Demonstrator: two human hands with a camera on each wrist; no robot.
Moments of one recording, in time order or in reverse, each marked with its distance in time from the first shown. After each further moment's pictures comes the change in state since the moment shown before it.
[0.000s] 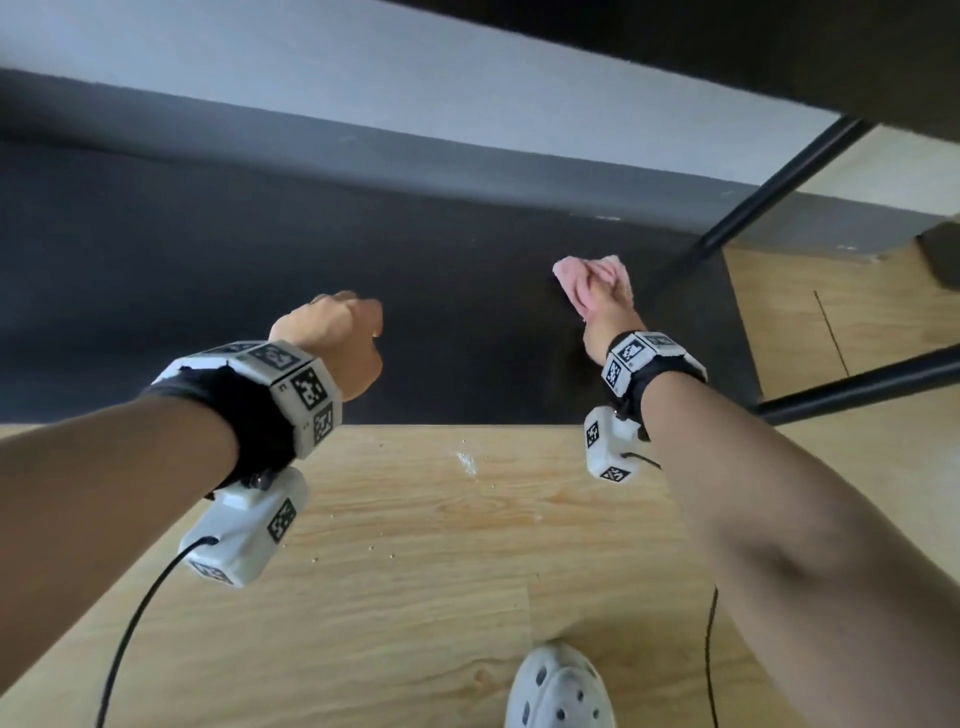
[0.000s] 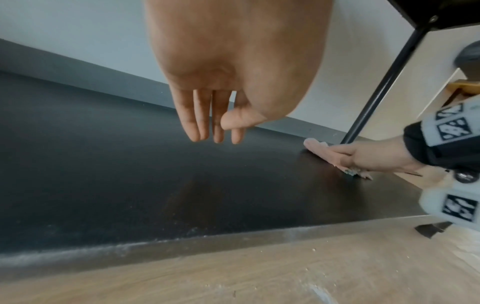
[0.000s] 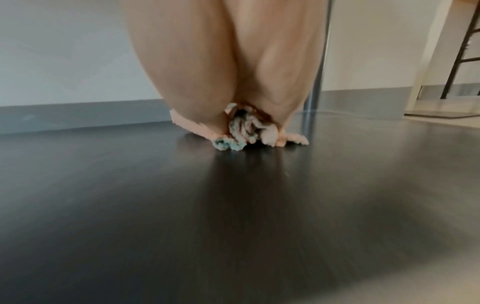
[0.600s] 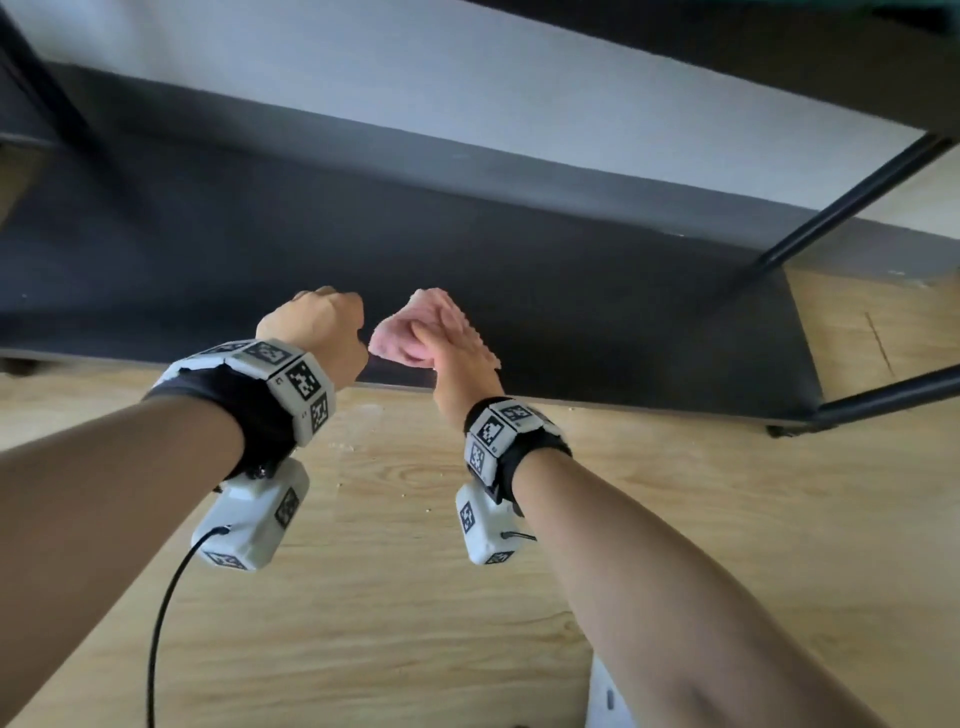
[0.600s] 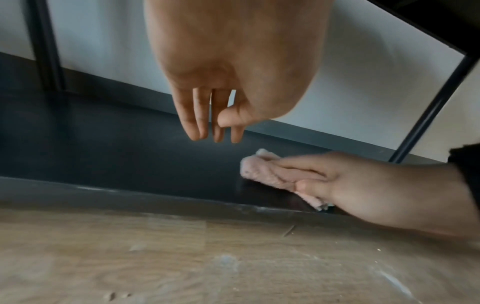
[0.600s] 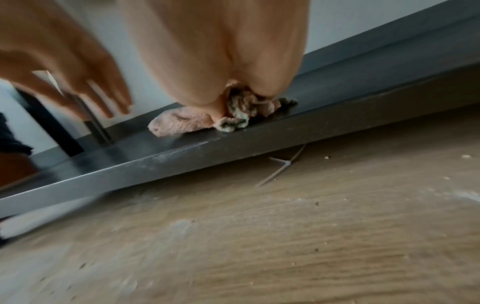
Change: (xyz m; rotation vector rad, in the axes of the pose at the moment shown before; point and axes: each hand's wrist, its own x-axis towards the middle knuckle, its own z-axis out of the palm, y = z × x) left_hand -0.070 -0.112 -0.027 -0.003 0.058 -0.112; right_hand -0.144 -0.239 0.075 0.298 -0.098 -0.452
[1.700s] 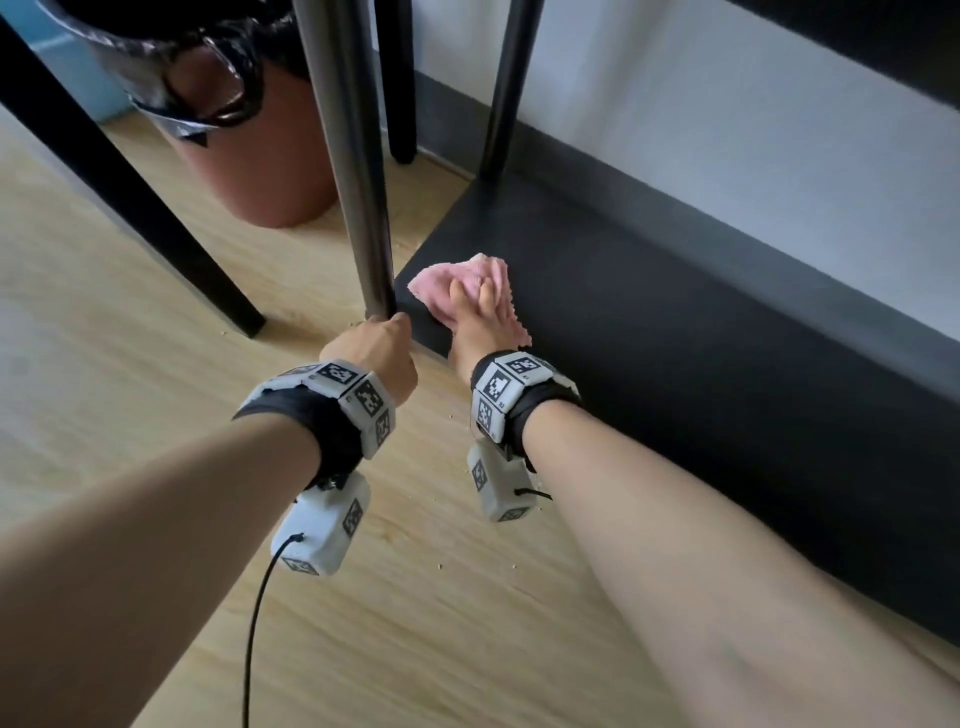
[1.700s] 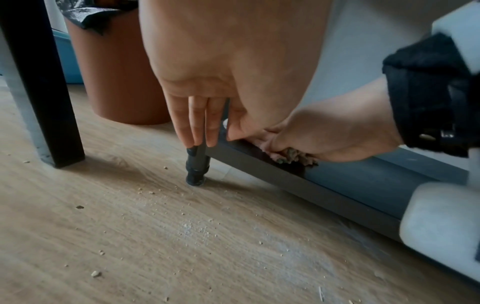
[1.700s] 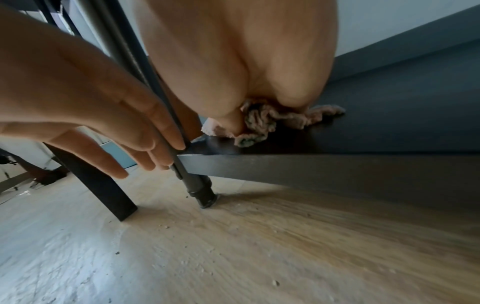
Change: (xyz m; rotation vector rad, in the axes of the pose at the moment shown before) left_hand -0.045 -0.265 -0.017 -0.178 -0.002 -0.441; right_hand 0.113 -0.284 0.134 -0.178 -0.345 -0.104
